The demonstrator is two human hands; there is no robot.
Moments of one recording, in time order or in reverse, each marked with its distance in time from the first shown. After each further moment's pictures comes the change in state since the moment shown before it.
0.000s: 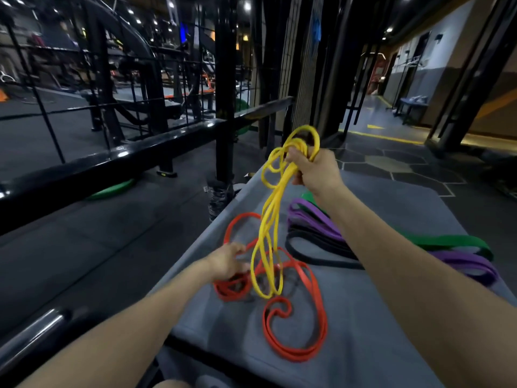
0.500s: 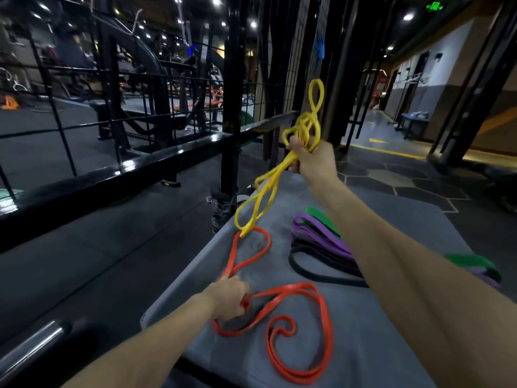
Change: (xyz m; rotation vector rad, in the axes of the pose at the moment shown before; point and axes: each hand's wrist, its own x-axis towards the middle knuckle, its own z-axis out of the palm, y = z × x) left_hand -0.024 0.008 0.012 0.721 -0.117 0.097; right_hand 0.042 -0.015 0.016 -0.065 0.122 -0.071
